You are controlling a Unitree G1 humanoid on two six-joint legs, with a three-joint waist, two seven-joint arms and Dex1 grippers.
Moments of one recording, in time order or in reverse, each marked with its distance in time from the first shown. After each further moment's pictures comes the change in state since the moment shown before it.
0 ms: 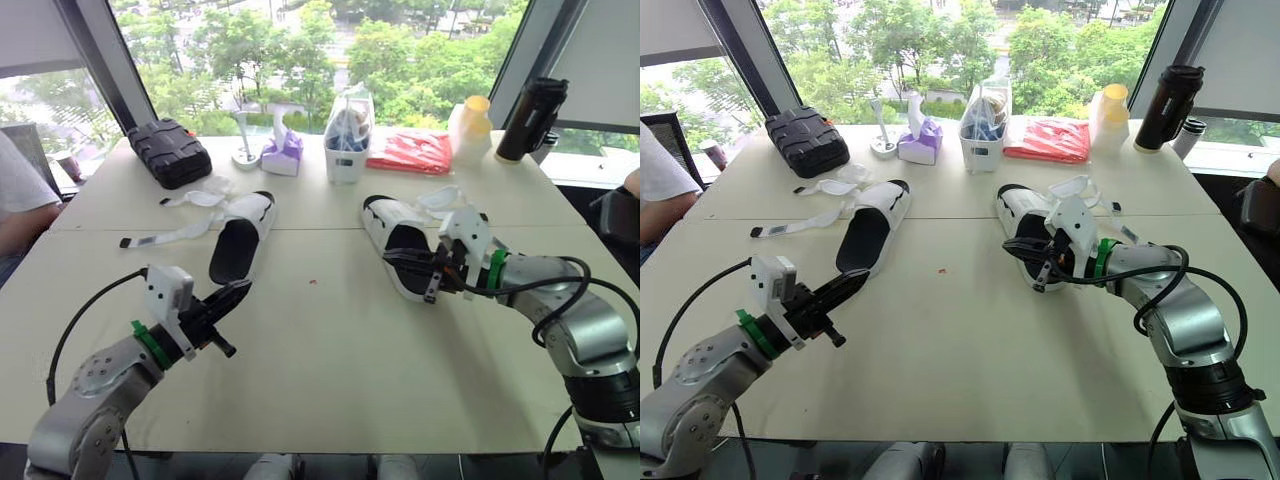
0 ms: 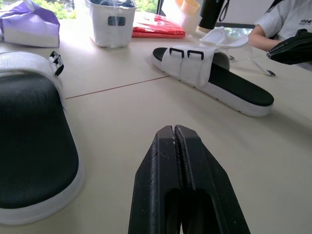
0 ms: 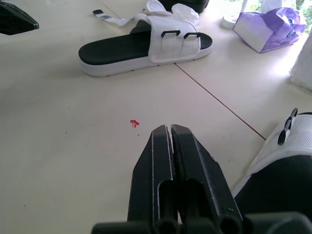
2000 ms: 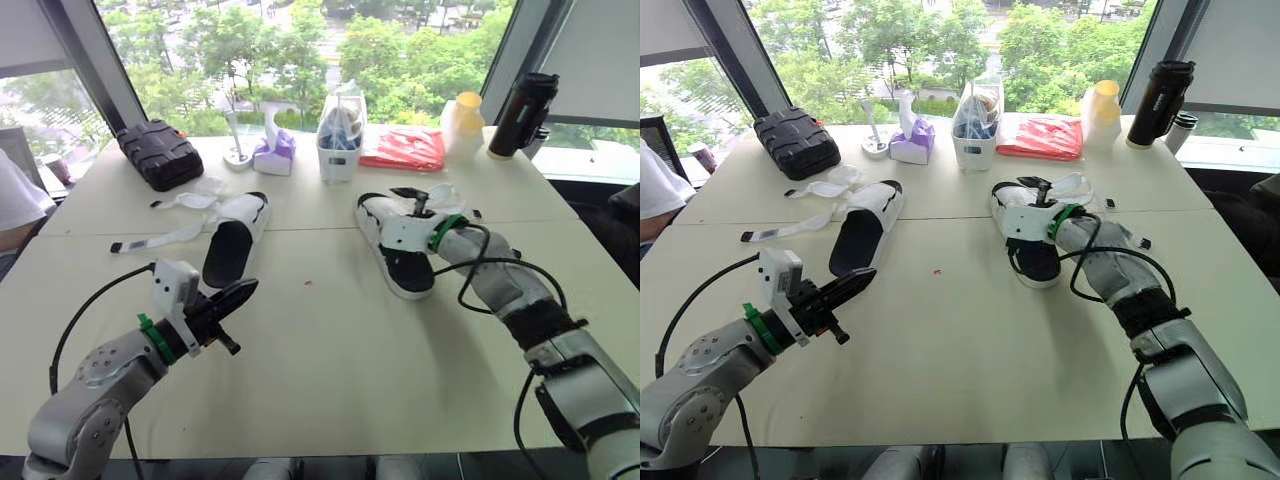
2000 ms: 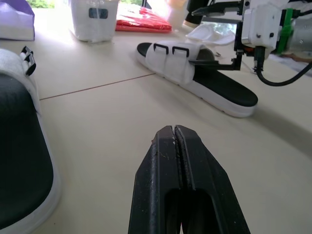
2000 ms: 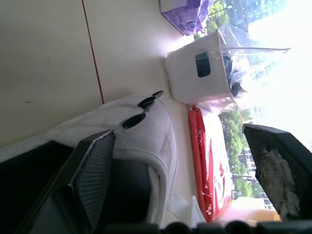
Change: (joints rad) left arm -0.028 0.024 -0.014 -0.014 -0.054 0.067 0.023; right arm -0.439 0.090 0.446 0.831 -0.962 -0.791 -0.550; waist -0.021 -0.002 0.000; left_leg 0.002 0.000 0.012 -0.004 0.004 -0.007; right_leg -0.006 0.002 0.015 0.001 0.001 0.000
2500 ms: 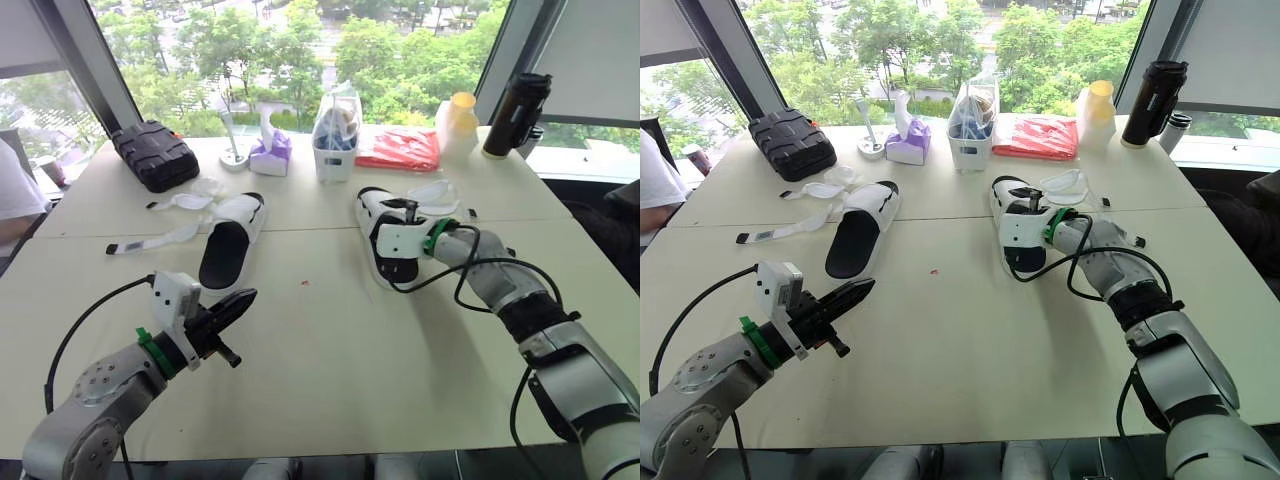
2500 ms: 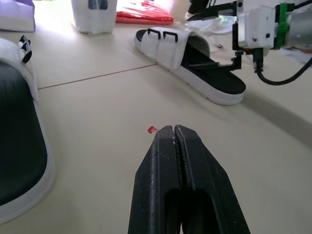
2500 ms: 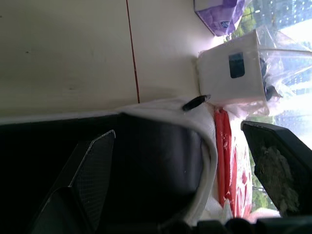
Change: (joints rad) left arm 0.071 -0.012 0.004 -0.067 0.018 -0.002 0.033; right arm 0.037 -0.021 -0.040 -0.022 0.028 -0.048 0.168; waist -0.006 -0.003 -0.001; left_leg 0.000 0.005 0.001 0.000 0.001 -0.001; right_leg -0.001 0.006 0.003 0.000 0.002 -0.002
